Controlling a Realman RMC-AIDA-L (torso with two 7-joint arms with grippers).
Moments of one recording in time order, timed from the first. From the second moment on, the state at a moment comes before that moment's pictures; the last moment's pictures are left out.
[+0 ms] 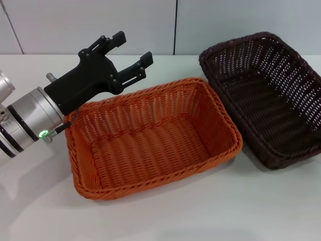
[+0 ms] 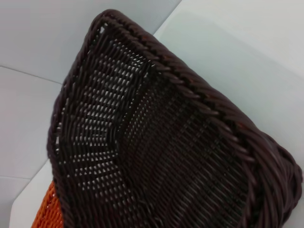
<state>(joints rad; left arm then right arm) -0.42 -2.05 1.42 0.57 0.77 1.22 -0.85 0.46 1.95 -0.40 -0.73 -2.30 -1.50 2.53</state>
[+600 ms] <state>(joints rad) -0.42 -2.05 1.42 0.57 0.77 1.23 -0.85 0.44 1.95 -0.40 -0.75 -2.30 -1.48 2.46</state>
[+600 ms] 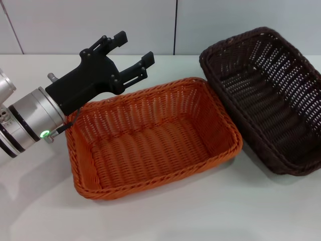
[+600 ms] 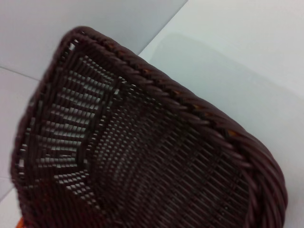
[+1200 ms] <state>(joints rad) -0.42 -2.06 1.42 0.57 0.77 1.22 -0.85 0.41 1.95 -0.39 -0.78 -2.29 -1.45 2.36</state>
